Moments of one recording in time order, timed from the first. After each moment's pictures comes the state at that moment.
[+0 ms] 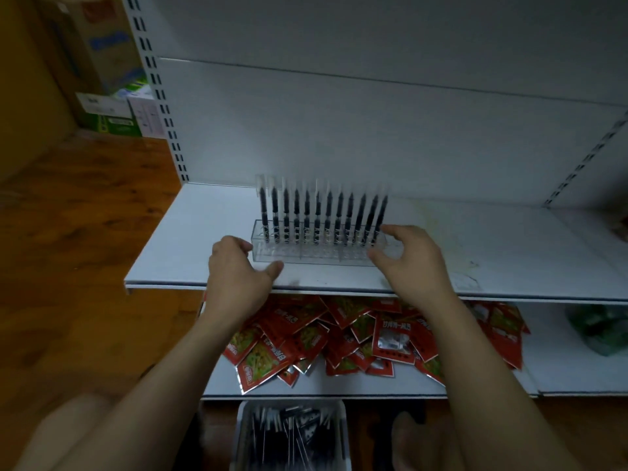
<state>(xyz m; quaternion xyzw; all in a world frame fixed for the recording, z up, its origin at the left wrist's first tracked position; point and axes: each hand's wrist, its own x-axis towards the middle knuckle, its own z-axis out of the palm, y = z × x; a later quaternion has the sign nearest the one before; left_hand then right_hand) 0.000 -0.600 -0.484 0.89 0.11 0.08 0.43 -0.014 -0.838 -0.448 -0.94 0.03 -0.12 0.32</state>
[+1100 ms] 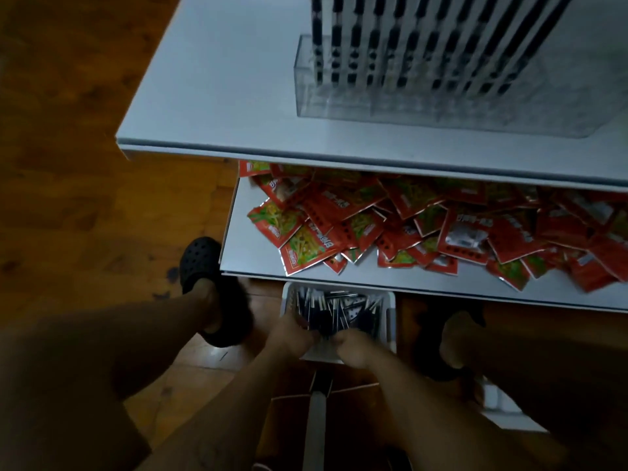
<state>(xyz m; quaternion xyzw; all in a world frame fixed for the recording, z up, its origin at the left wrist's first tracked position) -0.119 -0.586 -0.767 0.81 0.22 -0.40 0.37 -0.122 -0.741 -0.803 -0.79 0.04 0.55 0.25</state>
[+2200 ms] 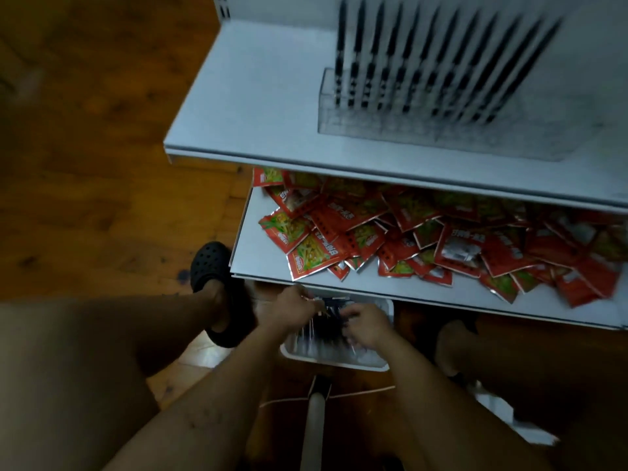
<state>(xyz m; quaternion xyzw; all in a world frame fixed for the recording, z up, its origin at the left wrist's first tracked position) -0.088 -0.583 -0.699 0.81 0.21 -0.32 0.45 -0.101 -0.751 -0.734 -0.83 0.15 0.38 0.38</state>
